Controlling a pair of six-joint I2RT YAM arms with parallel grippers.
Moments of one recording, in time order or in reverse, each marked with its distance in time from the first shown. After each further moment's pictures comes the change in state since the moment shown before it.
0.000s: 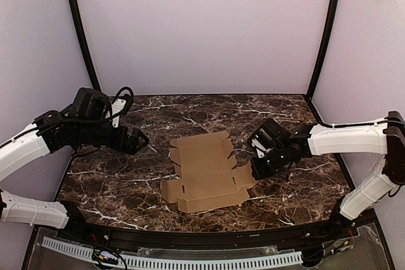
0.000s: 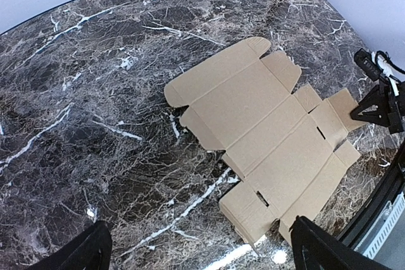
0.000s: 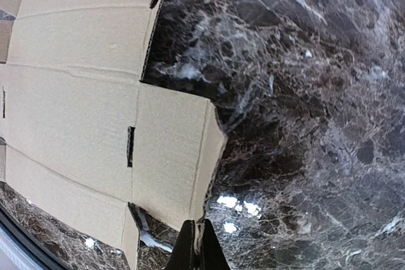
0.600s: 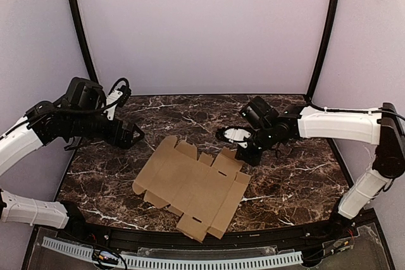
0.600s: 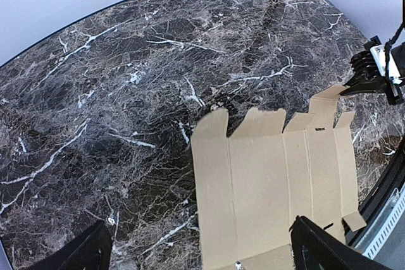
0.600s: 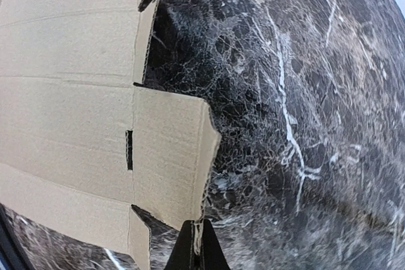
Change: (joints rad) left arm 0.000 0.004 0.121 -0.116 -0.022 0.095; right arm 0.013 0.105 0.283 -0.055 -0.069 -0.867
